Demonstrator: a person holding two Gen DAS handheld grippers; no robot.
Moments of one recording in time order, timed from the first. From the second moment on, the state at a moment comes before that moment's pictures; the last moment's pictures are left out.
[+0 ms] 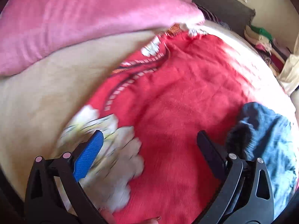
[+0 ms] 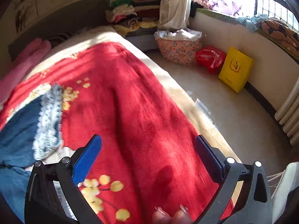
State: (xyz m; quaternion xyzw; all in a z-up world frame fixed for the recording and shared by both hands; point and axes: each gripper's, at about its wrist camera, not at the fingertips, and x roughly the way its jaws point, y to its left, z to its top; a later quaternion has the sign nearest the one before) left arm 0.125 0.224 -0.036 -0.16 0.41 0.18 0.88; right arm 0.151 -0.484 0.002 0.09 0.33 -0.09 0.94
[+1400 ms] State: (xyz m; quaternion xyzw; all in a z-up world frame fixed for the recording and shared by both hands) left arm -0.017 -0.018 -0.013 -0.04 0.45 0.02 0.89; right arm -0.012 -0.239 -0.002 0.02 0.38 0.10 0.92
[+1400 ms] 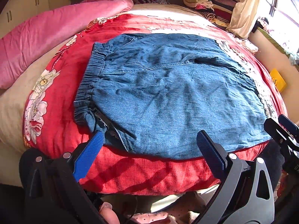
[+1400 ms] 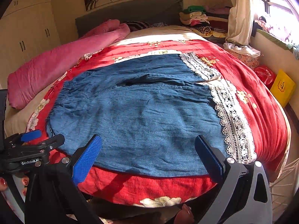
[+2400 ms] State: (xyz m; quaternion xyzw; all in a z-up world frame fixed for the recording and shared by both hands) left arm -0.019 0.017 -0.004 -0.05 0.44 0.08 0.90; right arm -0.009 -0.228 -0.002 0.01 0.38 0.10 0.92
